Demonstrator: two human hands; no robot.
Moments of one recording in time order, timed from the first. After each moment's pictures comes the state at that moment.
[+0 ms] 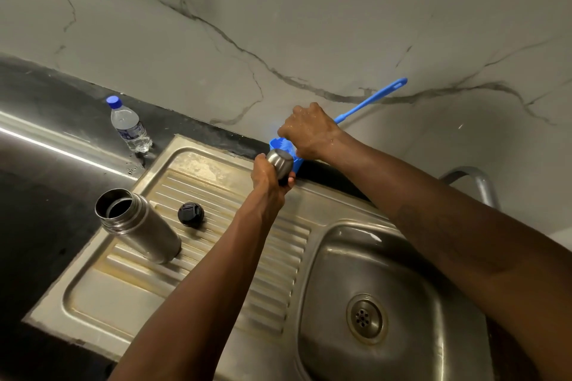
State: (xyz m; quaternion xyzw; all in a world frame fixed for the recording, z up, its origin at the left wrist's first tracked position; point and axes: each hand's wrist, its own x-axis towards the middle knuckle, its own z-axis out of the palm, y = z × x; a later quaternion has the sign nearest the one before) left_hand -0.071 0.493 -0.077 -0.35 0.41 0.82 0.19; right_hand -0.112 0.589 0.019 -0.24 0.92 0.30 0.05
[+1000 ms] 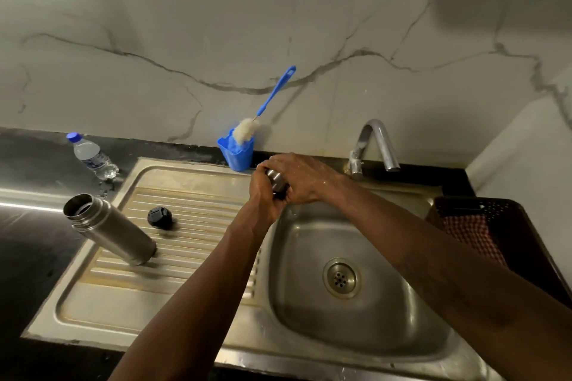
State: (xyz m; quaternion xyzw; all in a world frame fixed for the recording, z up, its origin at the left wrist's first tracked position) left_hand 0.053 0.574 -0.051 -0.24 0.45 0.83 0.23; right_hand 0.082 0.677 0.007 -0.14 0.98 -0.13 0.06
